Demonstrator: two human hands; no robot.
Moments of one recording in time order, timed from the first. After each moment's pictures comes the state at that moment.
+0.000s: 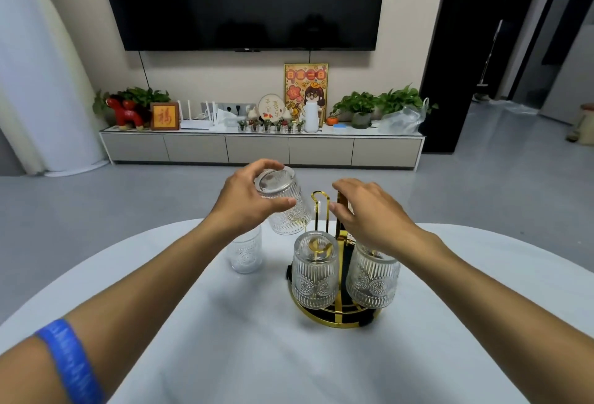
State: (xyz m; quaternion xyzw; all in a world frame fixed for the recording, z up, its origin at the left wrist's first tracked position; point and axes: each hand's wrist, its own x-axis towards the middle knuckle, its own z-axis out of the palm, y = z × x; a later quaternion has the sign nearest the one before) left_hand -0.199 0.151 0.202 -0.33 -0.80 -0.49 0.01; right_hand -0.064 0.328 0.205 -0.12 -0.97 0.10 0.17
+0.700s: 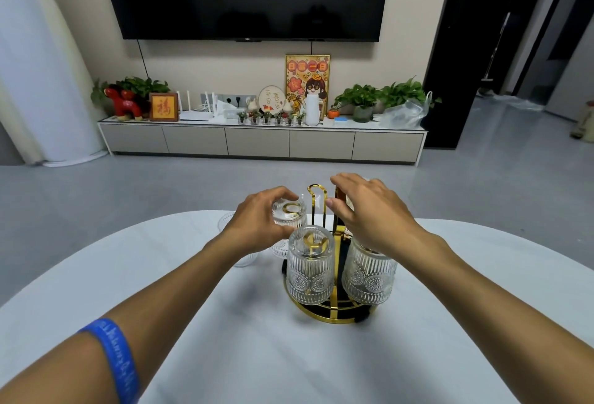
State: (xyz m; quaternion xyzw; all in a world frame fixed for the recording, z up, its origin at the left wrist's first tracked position) left_hand -0.196 0.170 0.154 -0.38 -0.85 -0.37 0.00; right_hand -0.060 0.332 0.197 -0.11 -0.97 0.09 0.19
